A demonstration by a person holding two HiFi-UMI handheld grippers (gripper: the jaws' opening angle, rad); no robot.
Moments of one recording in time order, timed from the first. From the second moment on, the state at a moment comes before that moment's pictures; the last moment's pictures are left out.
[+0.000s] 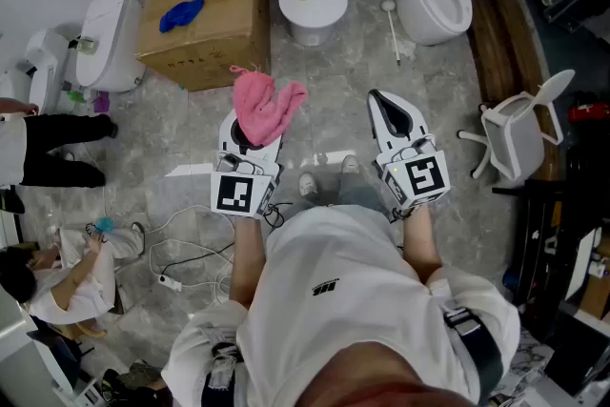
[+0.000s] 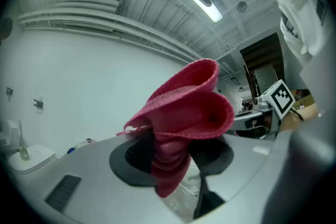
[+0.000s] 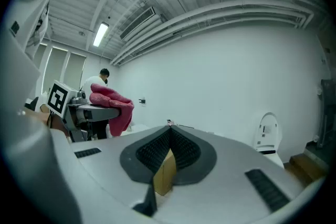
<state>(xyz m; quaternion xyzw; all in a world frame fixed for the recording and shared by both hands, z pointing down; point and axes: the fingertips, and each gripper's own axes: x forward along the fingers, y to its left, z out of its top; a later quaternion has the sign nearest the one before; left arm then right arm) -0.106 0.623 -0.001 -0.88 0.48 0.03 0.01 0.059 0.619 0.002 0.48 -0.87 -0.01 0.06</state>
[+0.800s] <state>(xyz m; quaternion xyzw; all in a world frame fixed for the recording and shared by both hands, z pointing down) -0.111 0.570 0.009 -0.89 0.46 0.03 0.00 0.042 0.572 0.015 0.50 -0.87 0.00 0.05</state>
